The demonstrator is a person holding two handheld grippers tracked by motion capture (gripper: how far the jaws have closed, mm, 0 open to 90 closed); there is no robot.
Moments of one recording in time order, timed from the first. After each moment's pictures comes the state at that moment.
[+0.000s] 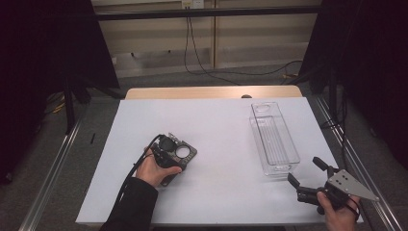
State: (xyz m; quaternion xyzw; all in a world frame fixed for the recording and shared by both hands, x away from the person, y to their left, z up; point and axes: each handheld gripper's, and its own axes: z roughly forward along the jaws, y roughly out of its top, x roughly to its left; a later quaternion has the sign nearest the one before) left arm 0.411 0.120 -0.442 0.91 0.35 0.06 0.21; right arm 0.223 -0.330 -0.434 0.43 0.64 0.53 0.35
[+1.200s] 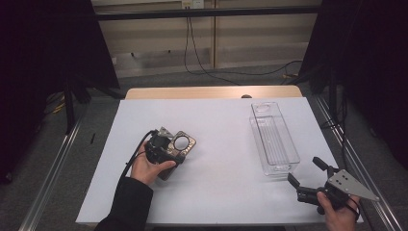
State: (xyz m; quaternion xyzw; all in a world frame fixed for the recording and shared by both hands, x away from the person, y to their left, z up) left arm 0.411 0.138 -0.425 0.88 0.35 0.09 0.30; right arm 0.223 -0.330 -0.434 0.43 0.64 0.53 0.35
